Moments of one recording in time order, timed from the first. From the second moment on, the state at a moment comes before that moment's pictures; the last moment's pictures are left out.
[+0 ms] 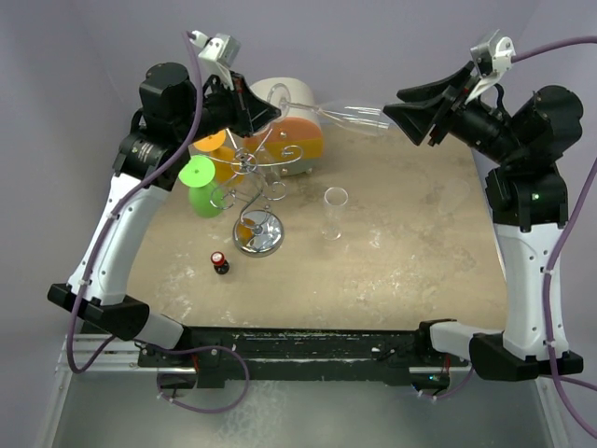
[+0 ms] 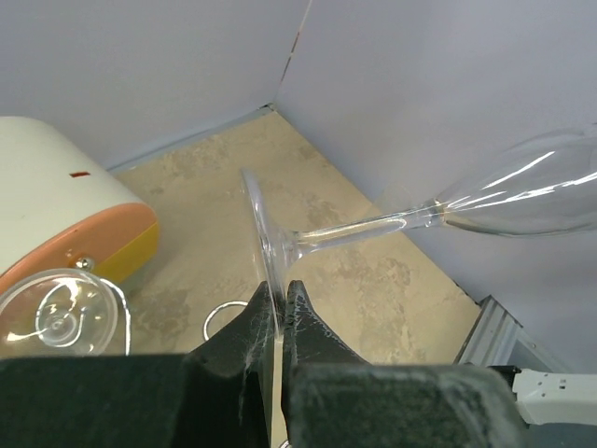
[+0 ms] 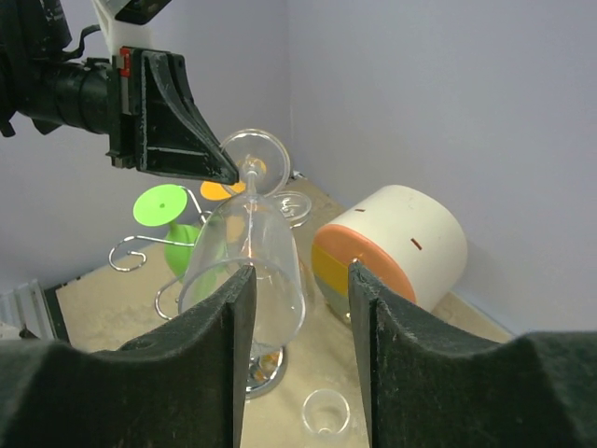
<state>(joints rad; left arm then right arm) -0.42 1.48 1.93 -0.52 0.45 -0.34 0.10 1.23 1.84 -0.40 -0.78 0.17</state>
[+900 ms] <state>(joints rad) -0.46 1.42 2.05 -0.65 0.12 0.11 0.10 1.15 1.58 -0.48 -0.43 -0.16</state>
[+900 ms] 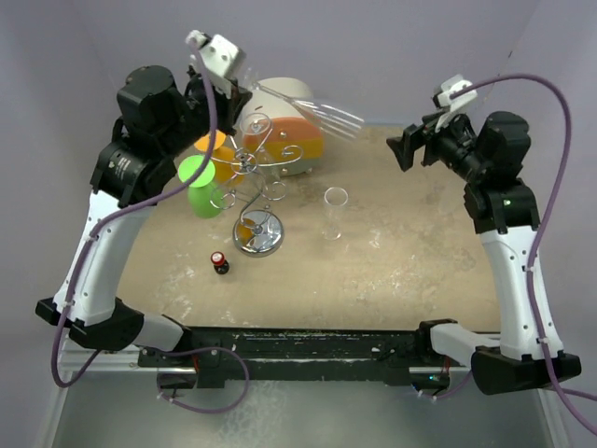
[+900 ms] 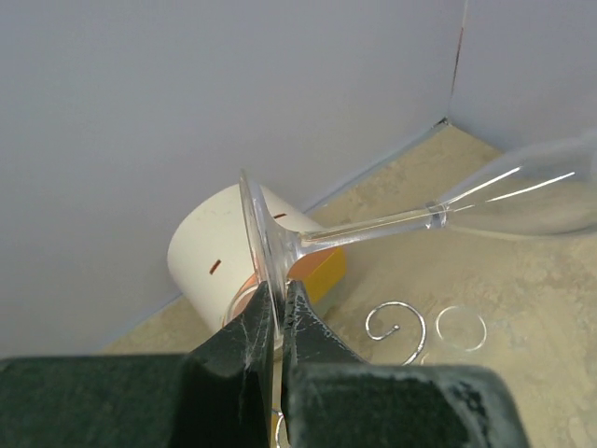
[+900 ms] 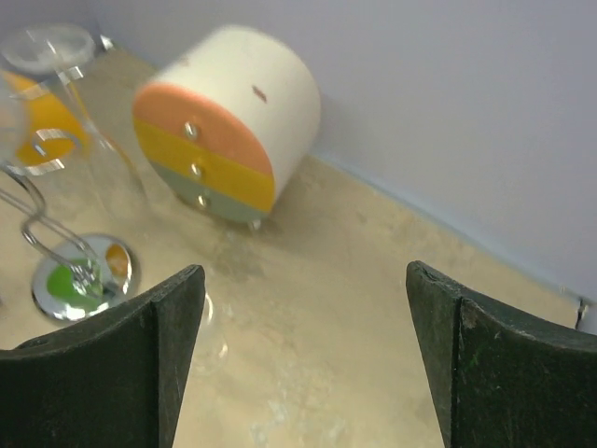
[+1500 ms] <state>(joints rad) -0.72 1.54 2.06 -0.63 -0.24 0.61 -0.06 1.05 1.19 -0.38 -0.41 -0.26</state>
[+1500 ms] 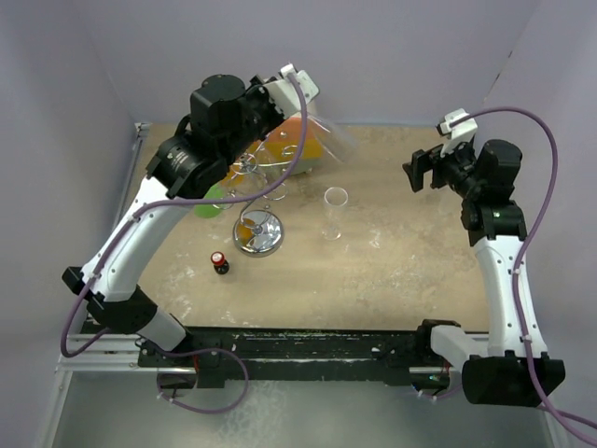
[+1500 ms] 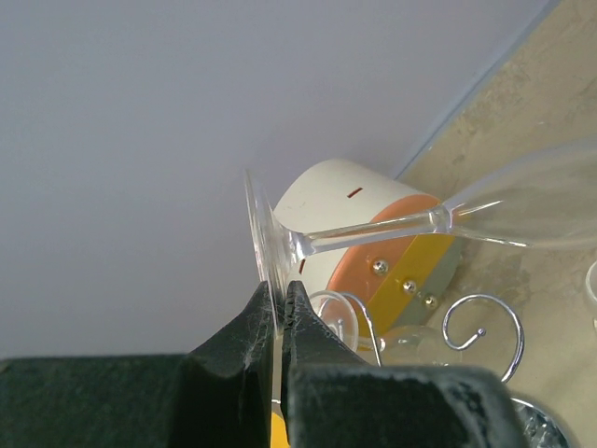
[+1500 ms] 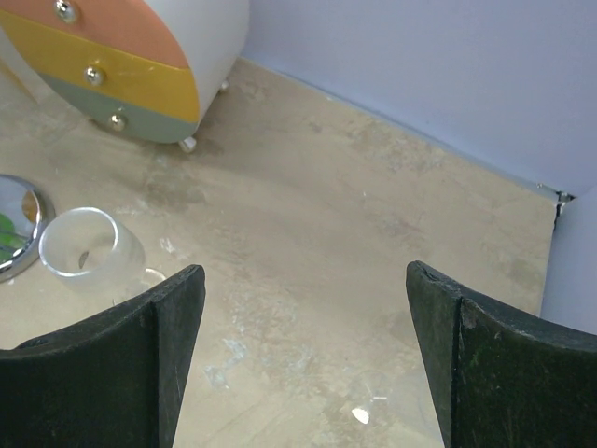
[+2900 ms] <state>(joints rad) -0.77 1.57 1.88 -0.56 -0.43 0.96 -0.16 1.01 1.09 -0.37 -0.54 -0.27</state>
